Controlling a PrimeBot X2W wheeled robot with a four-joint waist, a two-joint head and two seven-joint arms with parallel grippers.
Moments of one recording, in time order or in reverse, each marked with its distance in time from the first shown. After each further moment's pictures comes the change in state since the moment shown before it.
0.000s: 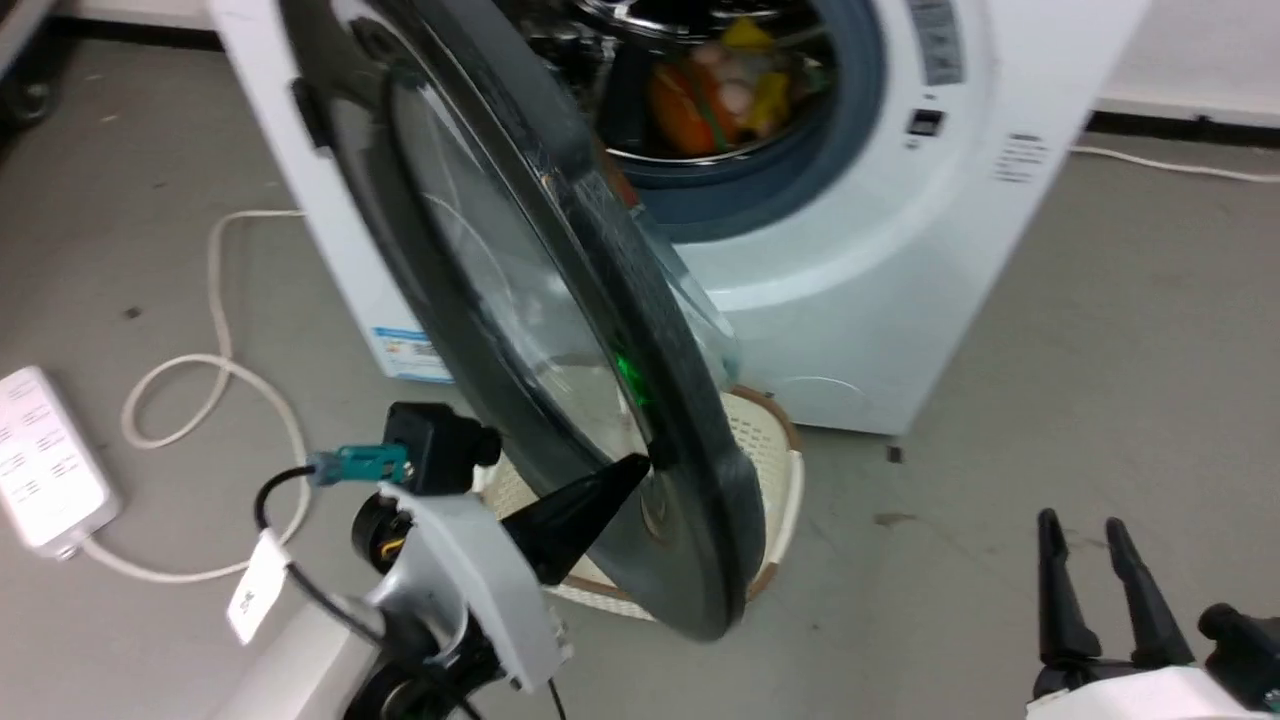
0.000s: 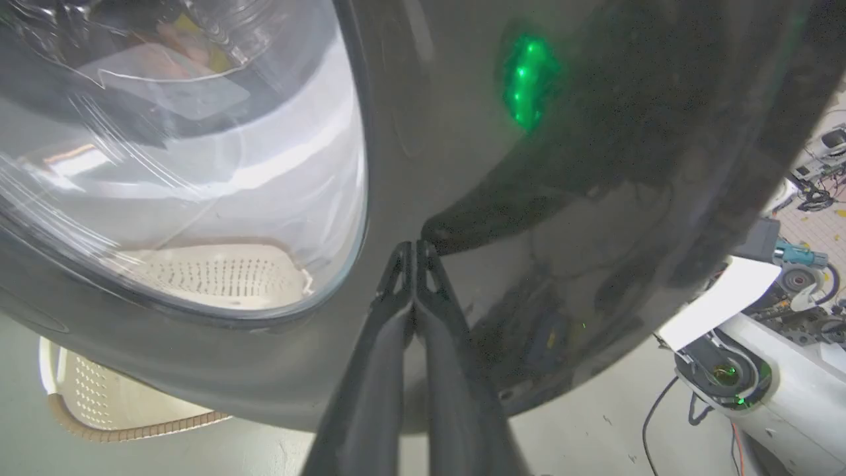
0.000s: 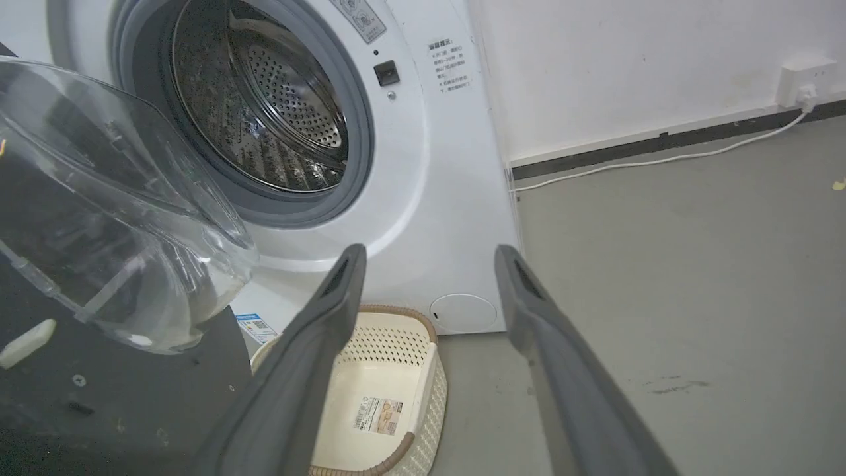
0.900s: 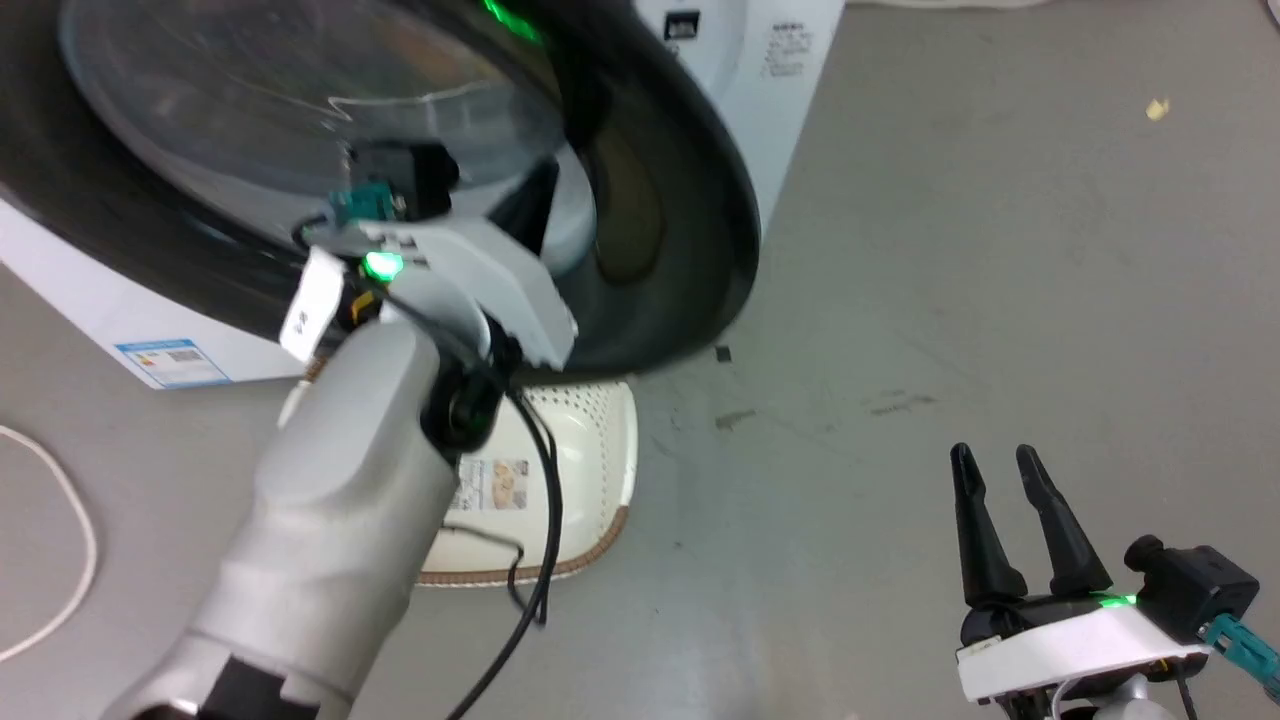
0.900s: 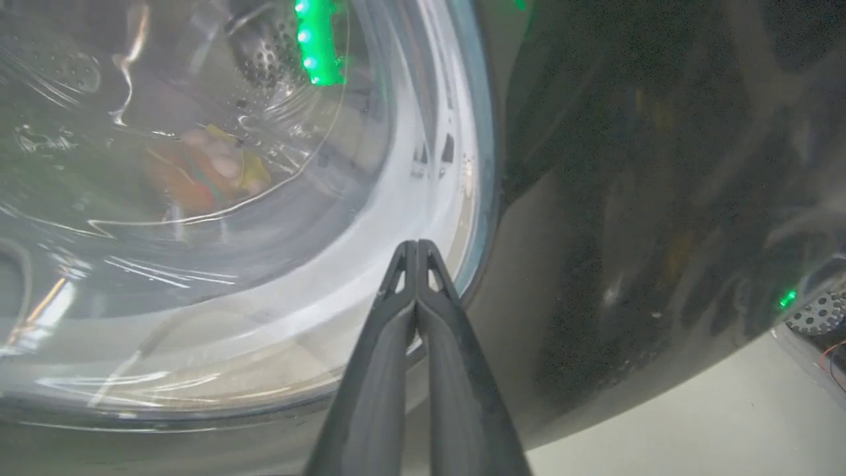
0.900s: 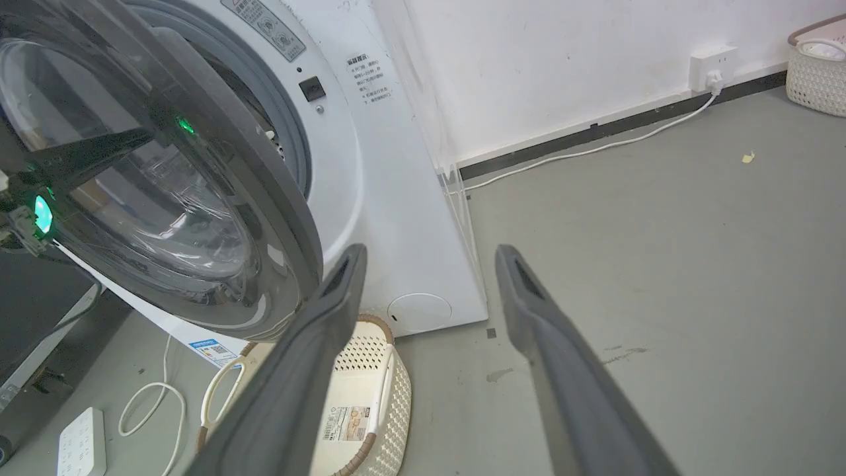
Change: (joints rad) left arm -0.552 -0.244 0.036 0.768 0.204 0.106 -0.325; right arm -0.103 0.000 0.152 -0.011 0.060 0.000 0.000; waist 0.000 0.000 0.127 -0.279
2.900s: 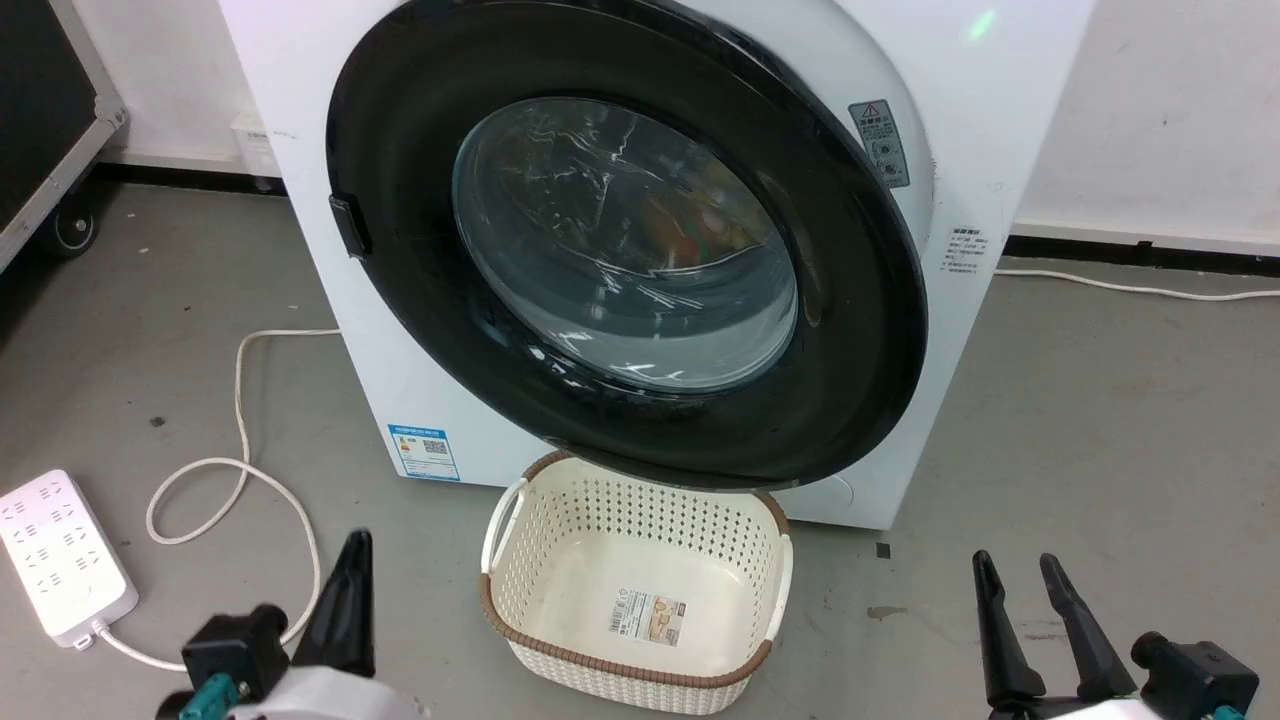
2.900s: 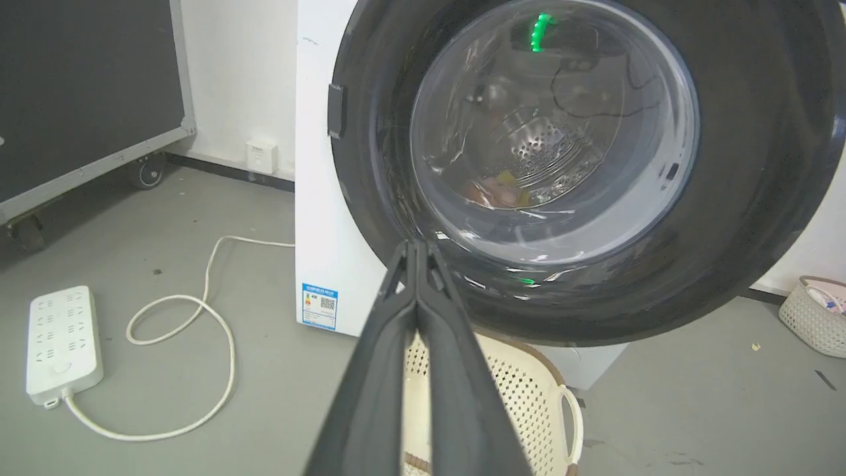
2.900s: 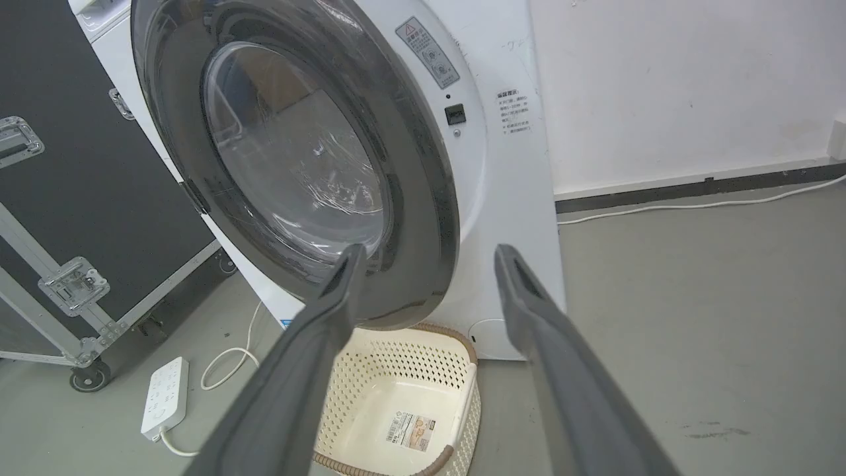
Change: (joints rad) left arm 0.867 0.043 0.368 -0.511 0.296 0.052 -0.210; right arm 0.145 0.000 -0.051 0.023 -0.077 0.000 0.000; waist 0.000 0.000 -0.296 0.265
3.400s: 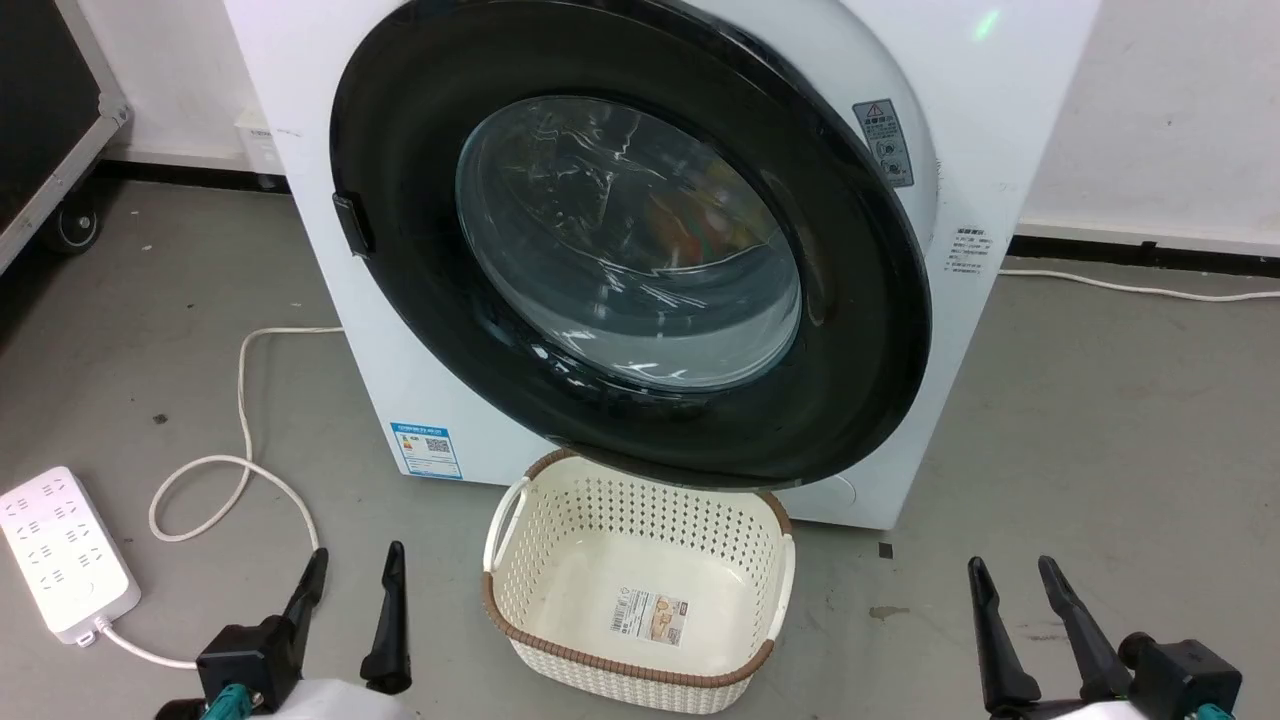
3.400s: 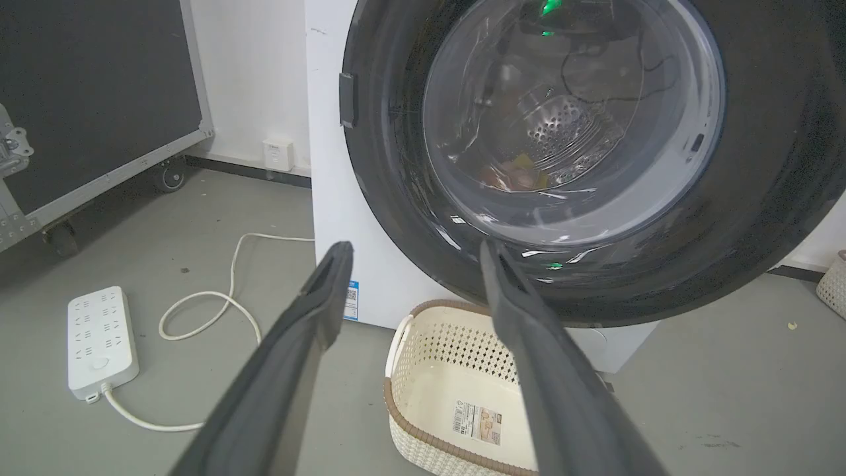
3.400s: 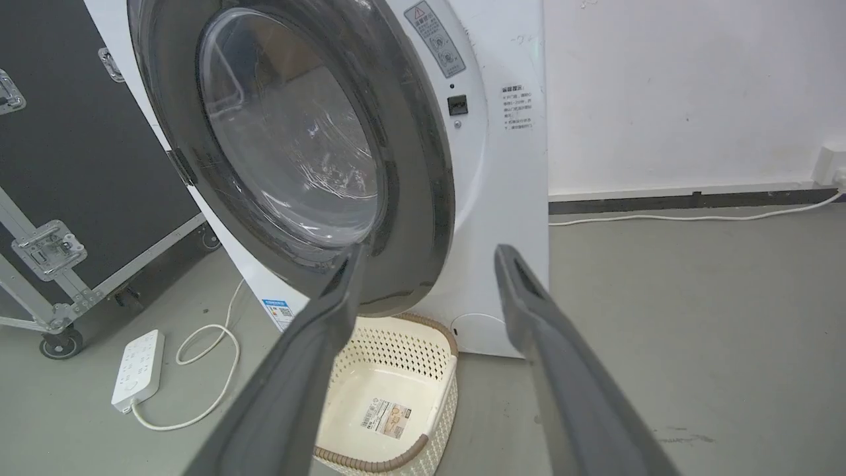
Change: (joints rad) left arm 0.017 0.007 -0.016 0.029 0.038 0.035 -0.006; right arm 0.001 0.000 -0.007 0.009 -0.086 0.000 0.002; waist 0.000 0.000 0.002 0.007
